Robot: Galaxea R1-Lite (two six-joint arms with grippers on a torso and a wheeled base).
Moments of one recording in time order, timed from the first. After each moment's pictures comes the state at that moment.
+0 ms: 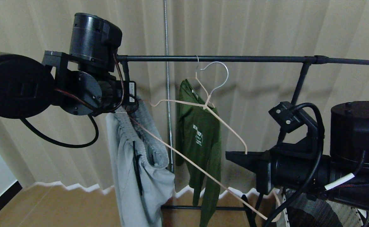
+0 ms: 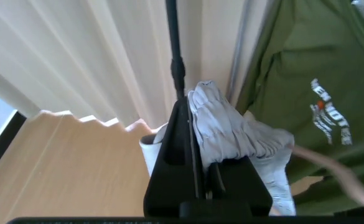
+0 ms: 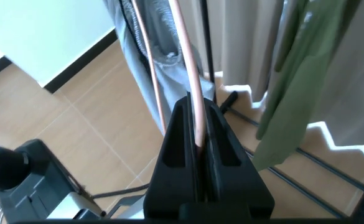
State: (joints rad) left arm -0.54 1.74 -1.46 0.19 0.66 -0.17; right arm 0.75 1.49 -0.73 -0.38 0.04 0.33
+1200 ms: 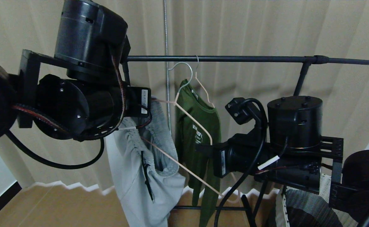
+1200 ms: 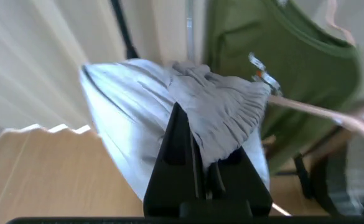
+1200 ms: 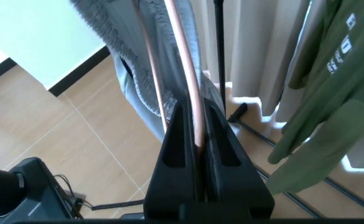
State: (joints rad) left arm -0.74 1.63 -1.37 0.21 0.65 -0.21; right arm 0.79 1.72 -0.90 -0.46 0.03 0.33
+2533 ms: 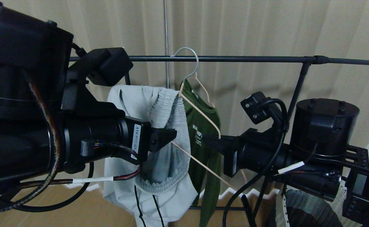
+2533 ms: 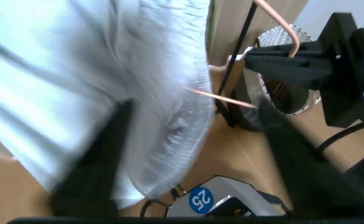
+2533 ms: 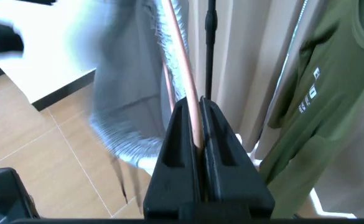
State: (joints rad) left arm -0.82 1.44 -1.16 0.19 0.23 -0.18; right arm 0.77 1.66 -0.77 -0.69 0.03 0.20
